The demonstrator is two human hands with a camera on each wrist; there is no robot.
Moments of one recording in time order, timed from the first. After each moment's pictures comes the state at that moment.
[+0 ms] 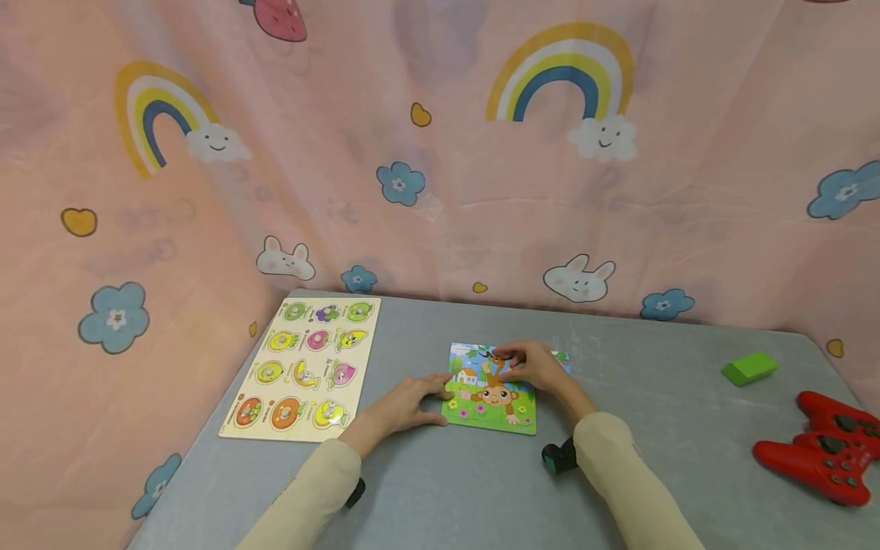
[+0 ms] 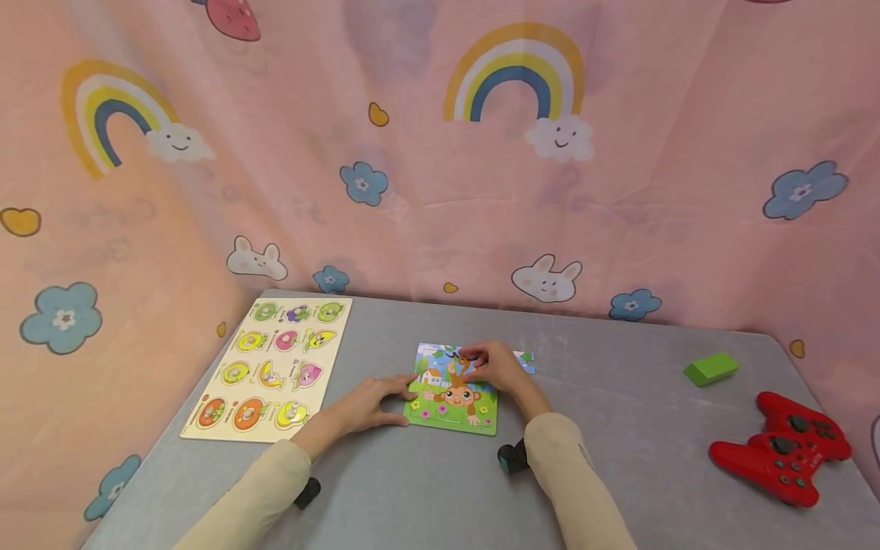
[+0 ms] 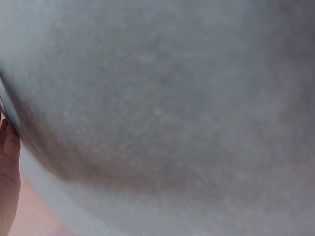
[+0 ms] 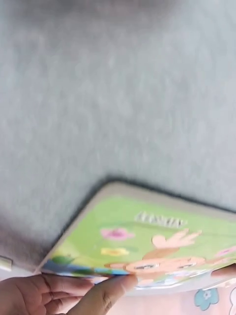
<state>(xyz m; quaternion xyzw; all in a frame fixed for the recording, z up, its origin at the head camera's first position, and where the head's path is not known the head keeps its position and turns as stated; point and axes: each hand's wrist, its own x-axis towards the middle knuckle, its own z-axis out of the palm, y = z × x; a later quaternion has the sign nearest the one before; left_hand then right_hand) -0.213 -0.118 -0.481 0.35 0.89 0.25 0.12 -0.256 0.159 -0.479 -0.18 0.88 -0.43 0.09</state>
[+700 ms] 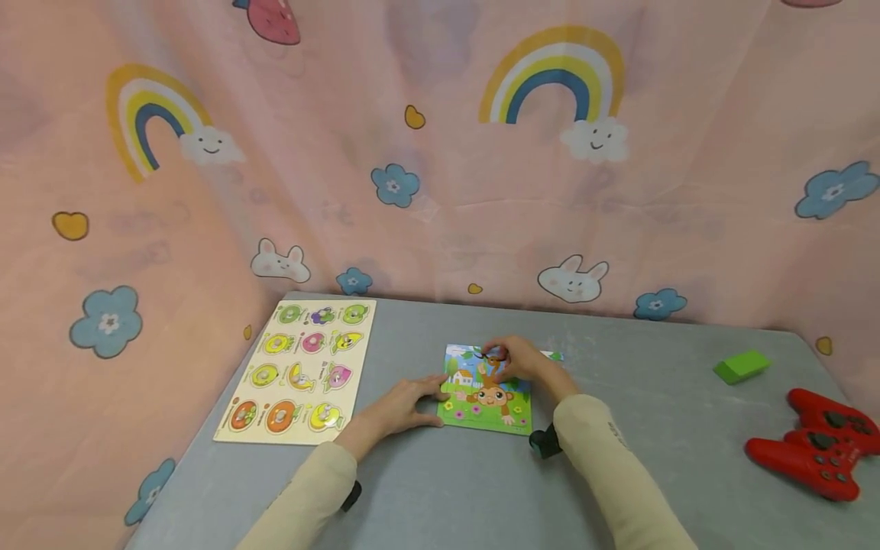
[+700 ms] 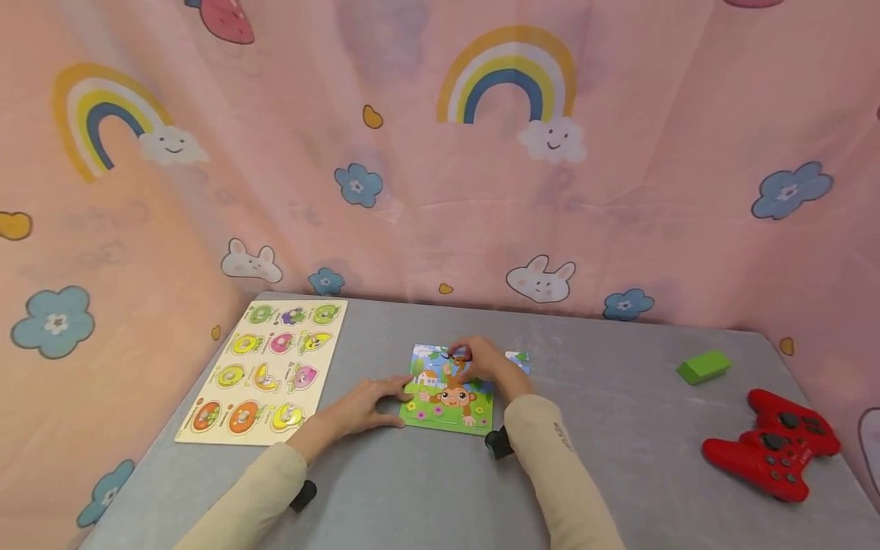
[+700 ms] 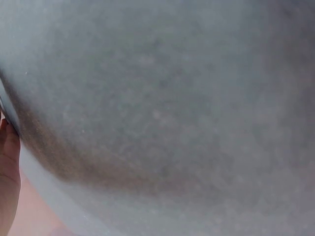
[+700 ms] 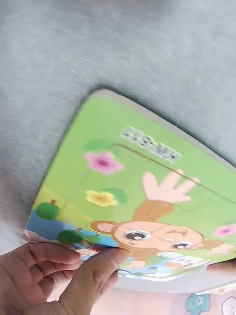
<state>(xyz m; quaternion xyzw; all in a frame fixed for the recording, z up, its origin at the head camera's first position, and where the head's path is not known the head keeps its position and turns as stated) -0.213 -0.118 -0.481 0.35 0.88 0.28 0.12 -0.266 0.145 -0.455 -0.21 0.90 -0.34 0.16</state>
